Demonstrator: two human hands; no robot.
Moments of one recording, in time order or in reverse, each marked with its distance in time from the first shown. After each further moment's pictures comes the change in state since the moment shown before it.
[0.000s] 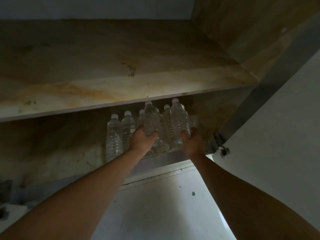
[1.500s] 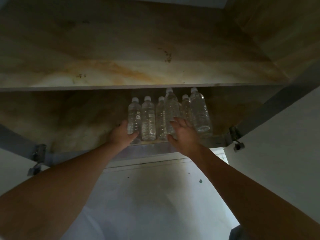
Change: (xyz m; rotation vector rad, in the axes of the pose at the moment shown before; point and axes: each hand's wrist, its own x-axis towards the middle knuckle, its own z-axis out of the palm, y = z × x) left_hand -0.030 -0.093 -0.113 0.242 0.006 -0.043; right_hand -0.066 -0.059 0.027 -0.767 -0.380 -0.636
